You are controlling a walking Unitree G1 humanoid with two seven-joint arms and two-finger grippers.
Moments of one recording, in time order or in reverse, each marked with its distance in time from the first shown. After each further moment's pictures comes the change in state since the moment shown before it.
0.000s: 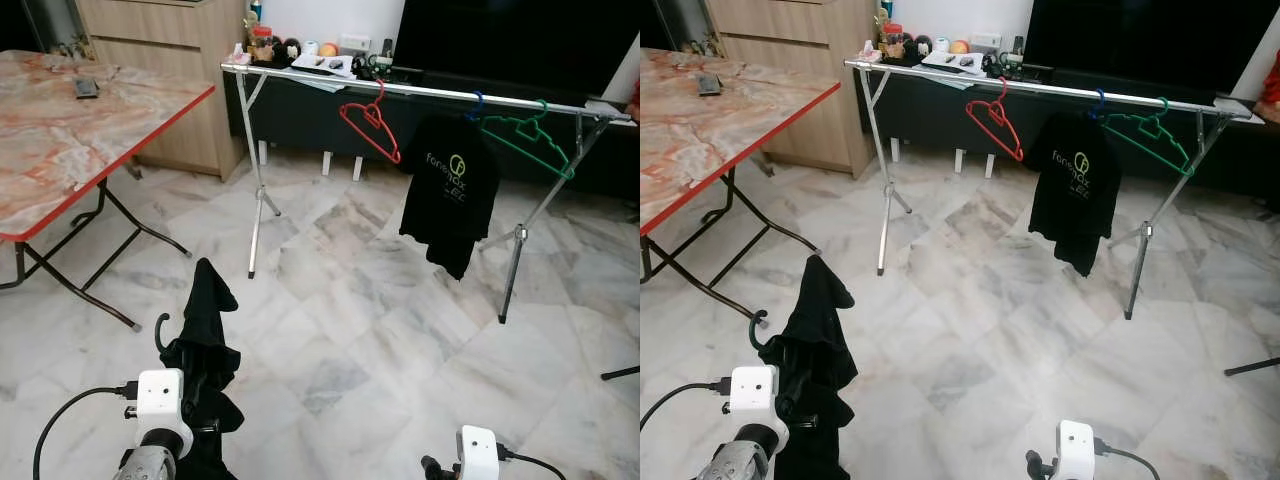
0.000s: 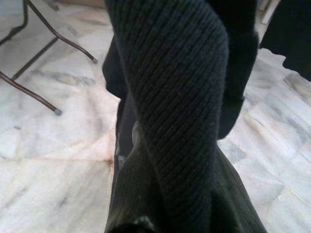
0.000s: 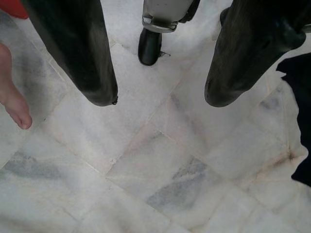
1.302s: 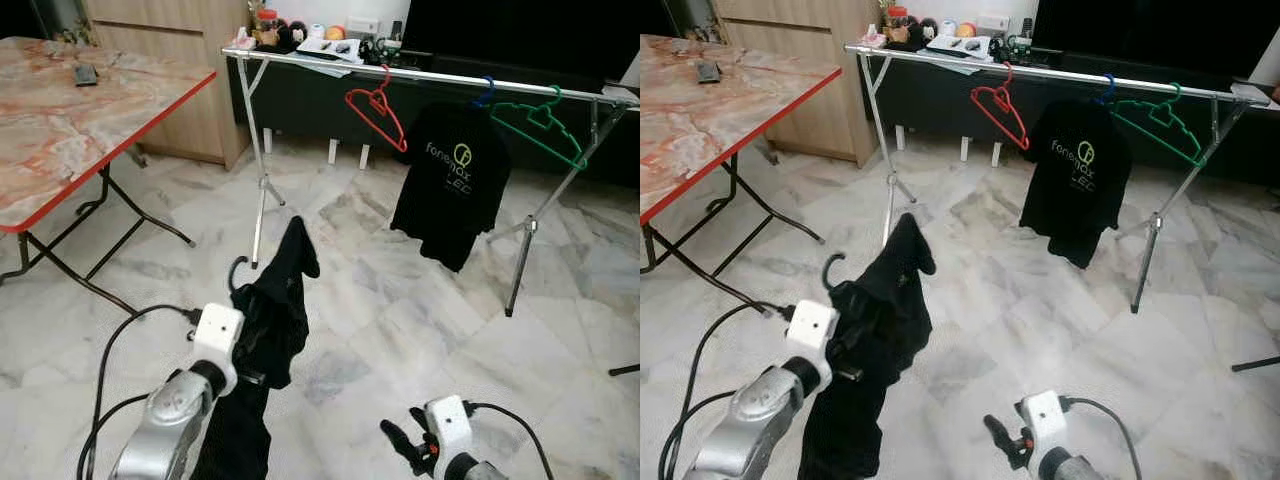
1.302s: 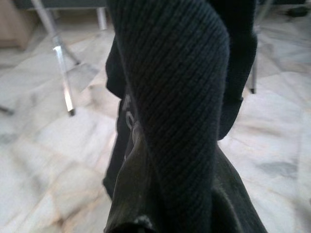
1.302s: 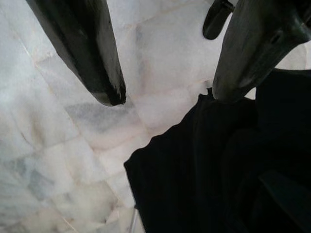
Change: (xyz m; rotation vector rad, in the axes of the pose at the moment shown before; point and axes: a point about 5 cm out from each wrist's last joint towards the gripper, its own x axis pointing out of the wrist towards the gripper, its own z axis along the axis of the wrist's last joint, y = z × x) left arm 0.038 -0.059 0.075 0.156 -0.078 -0.432; right arm -0.009 0.032 0.038 -0.360 -0.309 0.469
